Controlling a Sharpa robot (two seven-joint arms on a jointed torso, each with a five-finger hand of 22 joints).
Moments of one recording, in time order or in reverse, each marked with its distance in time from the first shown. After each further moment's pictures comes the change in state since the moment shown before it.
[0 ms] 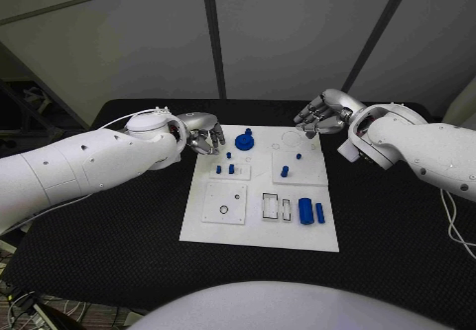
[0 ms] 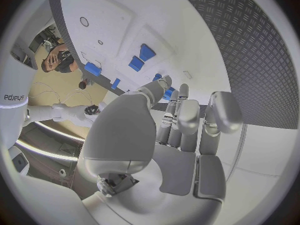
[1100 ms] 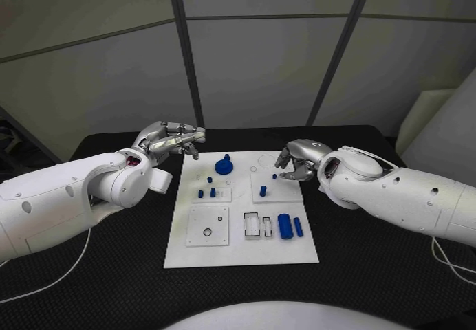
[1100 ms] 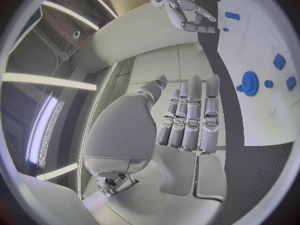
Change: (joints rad) left arm -0.043 -0.154 0.004 0.193 1.340 -0.176 0.304; left_hand -0.016 0.024 -0.146 0.041 0.027 0.065 0.007 0.027 -0.006 -0.046 0.024 0.076 0.010 -0.334 0.037 -0.357 -0.488 0.079 -0.323 0.038 -0.753 -0.115; right arm -0.137 -0.004 0.000 0.059 -0.554 -0.026 -0.108; right_hand -0.042 -0.050 0.111 -0.009 -0.169 -0.022 0.003 -0.027 -0.003 -0.108 0.004 -0.026 -0.061 0.071 -0.021 0.670 0.498 -0.047 0.083 -0.022 0.800 0.769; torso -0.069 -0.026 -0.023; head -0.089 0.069
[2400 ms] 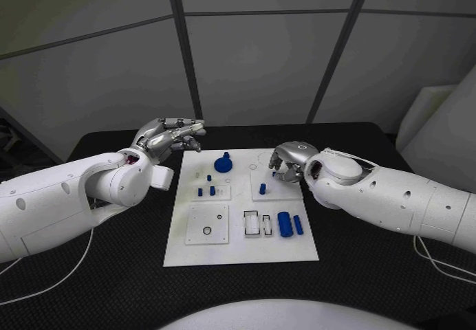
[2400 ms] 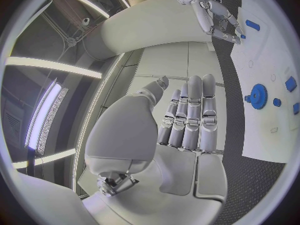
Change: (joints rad) left arm -0.002 -0.006 0.000 0.033 0.131 0.007 0.065; left_hand 0.018 0.018 -0.013 -0.007 0.000 -0.020 0.020 0.000 -0.002 -0.021 0.014 0.009 0.000 -0.011 0.003 -0.006 -0.025 0.059 -0.004 0.004 -0.019 -0.022; right arm -0.021 0.090 0.001 -0.070 -0.136 0.023 -0.081; right_hand 0.010 -0.001 0.074 -0.031 0.019 -0.002 0.004 0.003 0.005 -0.011 -0.002 0.035 -0.008 0.004 0.004 0.321 0.237 -0.047 0.107 0.008 0.257 0.264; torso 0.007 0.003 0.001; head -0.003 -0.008
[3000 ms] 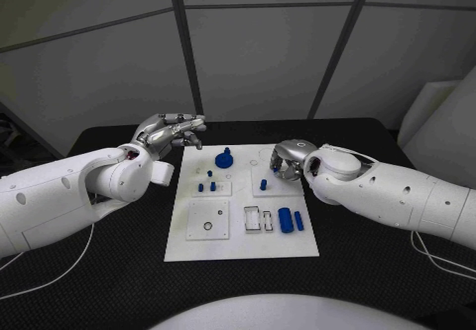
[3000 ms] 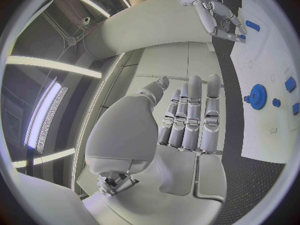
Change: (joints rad) left arm 0.000 -0.001 0.000 -0.002 0.004 0.010 0.000; left_hand 0.004 0.004 0.000 0.000 0.000 -0.004 0.004 0.000 0.000 0.000 0.000 0.000 0.000 0.000 0.000 0.000 -0.003 -0.075 0.000 0.000 0.000 -0.002; right arm 0.002 0.009 0.001 -0.004 0.004 0.058 -0.010; right_hand -0.011 0.010 0.016 -0.011 0.005 0.049 -0.014 0.012 0.005 0.058 -0.019 0.018 0.008 0.000 0.000 0.049 0.030 -0.031 0.036 -0.005 0.075 0.001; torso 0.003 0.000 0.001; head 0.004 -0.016
